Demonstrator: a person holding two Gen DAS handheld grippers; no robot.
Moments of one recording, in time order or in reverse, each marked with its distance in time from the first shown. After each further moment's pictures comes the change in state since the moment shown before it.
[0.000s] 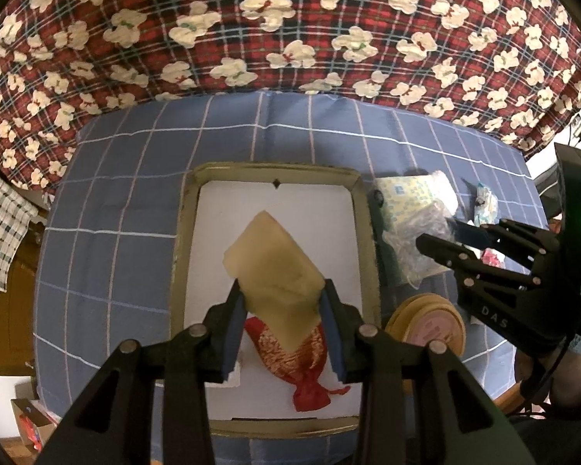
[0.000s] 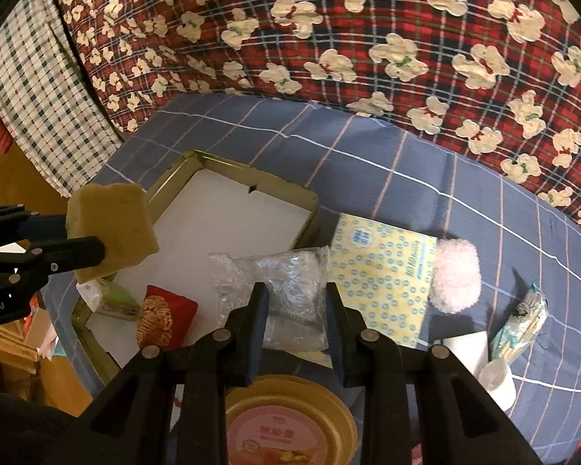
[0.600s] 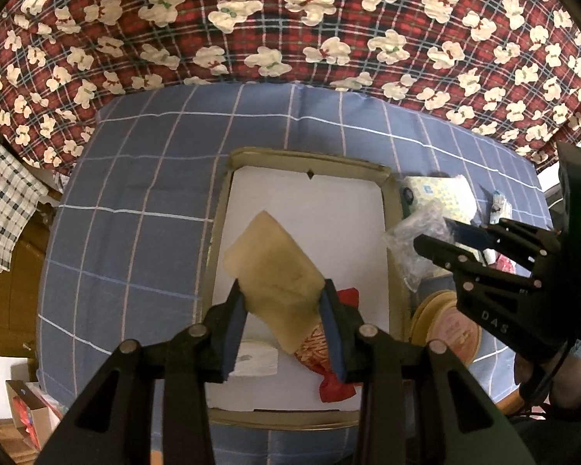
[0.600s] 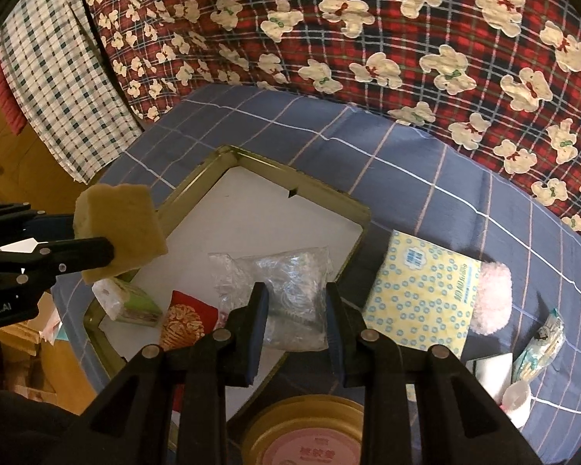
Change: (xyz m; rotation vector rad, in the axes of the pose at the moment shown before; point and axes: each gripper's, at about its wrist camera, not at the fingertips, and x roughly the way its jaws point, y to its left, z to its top) left arm 0.001 0.032 -0.010 -0.055 0.012 0.019; right arm 0.016 0.033 0.012 -0.064 0.015 0.043
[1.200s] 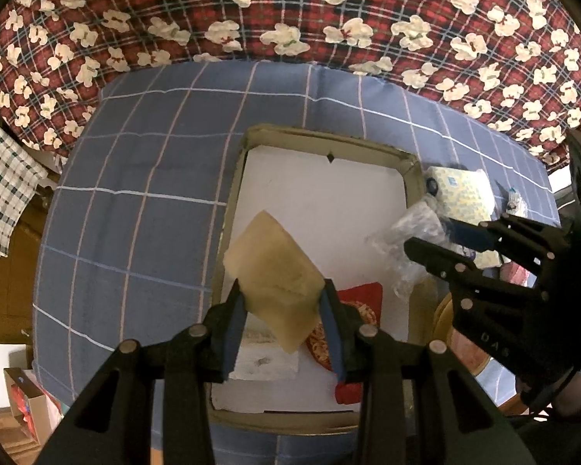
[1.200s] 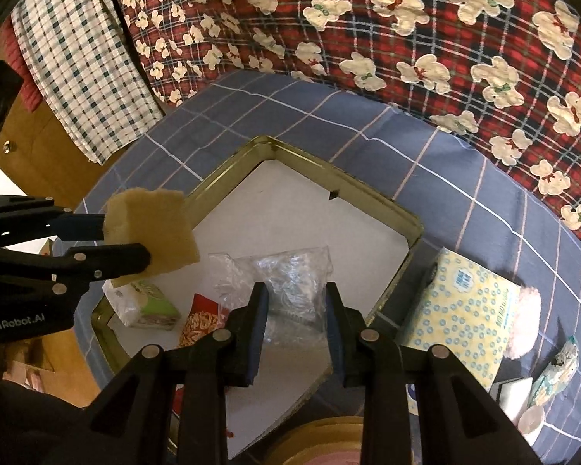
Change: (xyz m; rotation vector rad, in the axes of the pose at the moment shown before) left arm 0.023 0.015 -0.001 -0.033 0.056 0.008; right arm 0.023 0.027 0.010 -0.082 0.028 0.050
